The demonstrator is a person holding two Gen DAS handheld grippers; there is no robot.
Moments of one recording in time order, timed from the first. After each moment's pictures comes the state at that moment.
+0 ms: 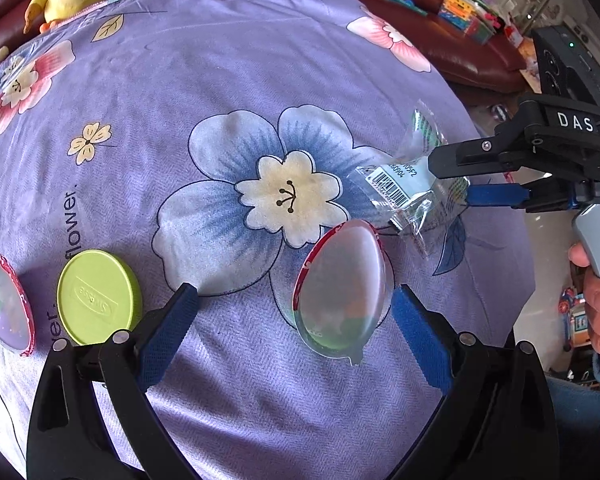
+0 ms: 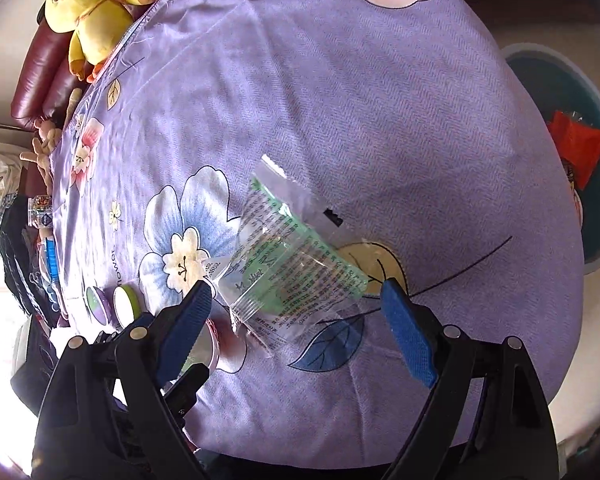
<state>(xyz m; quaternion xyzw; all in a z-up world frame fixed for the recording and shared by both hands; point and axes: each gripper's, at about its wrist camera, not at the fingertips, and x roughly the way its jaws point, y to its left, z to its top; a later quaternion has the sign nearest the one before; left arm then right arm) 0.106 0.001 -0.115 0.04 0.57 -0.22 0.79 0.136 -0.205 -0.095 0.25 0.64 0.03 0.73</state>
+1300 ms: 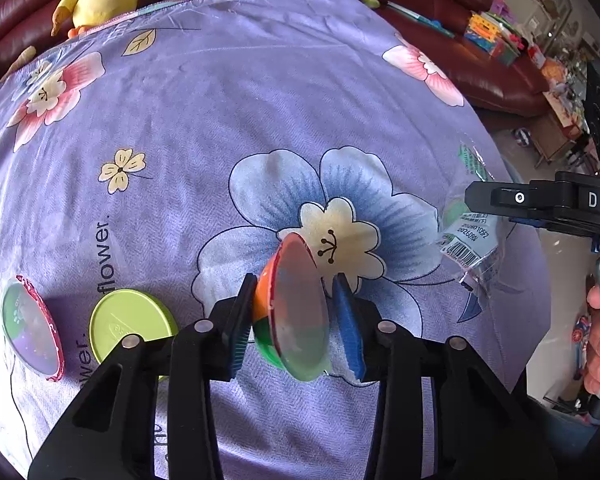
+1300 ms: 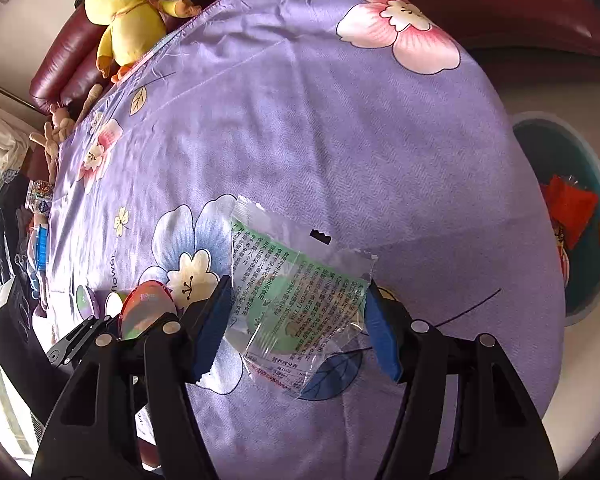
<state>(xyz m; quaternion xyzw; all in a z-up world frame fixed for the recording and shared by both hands) 0.133 0.007 -0.107 0.02 0.54 -0.18 0.82 0.138 -0.198 -0.076 0.19 0.57 0.05 0.80</state>
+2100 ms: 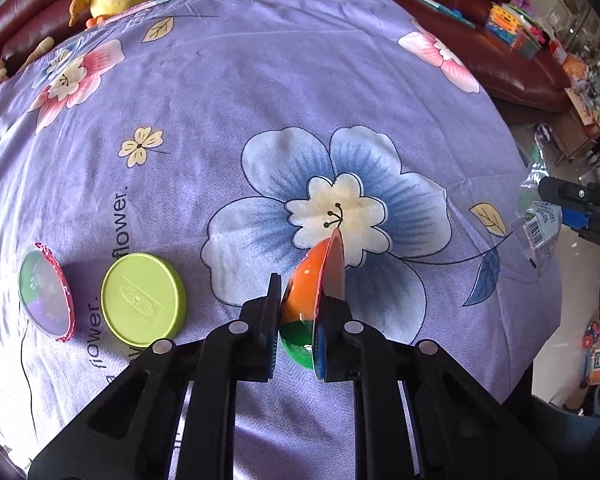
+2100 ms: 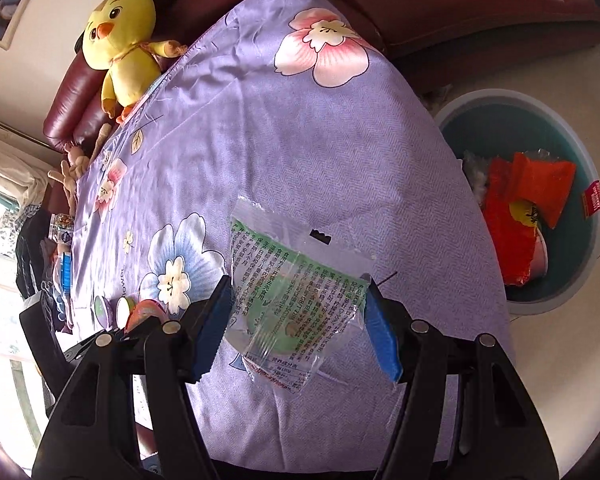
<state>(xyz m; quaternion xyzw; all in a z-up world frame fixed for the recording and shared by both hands) 0.121 0.007 -0.104 0.03 0.56 -0.12 0.82 0.101 -0.272 -0.073 0.25 0.54 0.05 0.80</state>
